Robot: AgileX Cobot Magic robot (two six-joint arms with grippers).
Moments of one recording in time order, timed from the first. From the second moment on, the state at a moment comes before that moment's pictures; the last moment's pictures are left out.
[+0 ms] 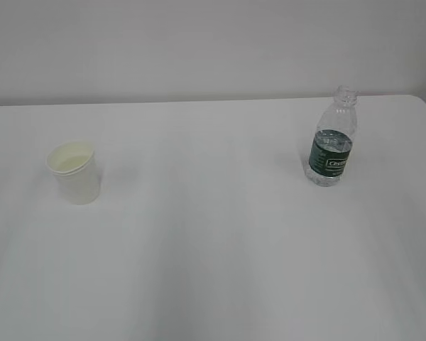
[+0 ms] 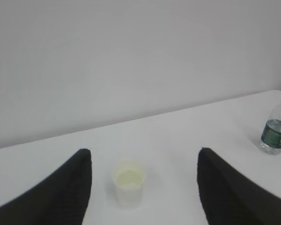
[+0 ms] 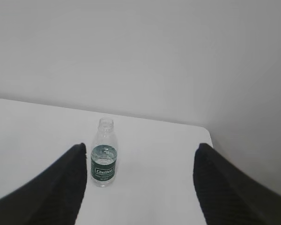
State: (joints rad) left arm -0.33 0.44 -0.73 0.06 0.53 -0.08; right arm 0.14 0.39 -0.79 -0.12 0.67 -0.05
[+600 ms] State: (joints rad) left arm -0.33 0.30 -0.73 0.04 0.98 -0.08; right arm 0.14 0.33 -0.79 -0.10 0.99 -0.05
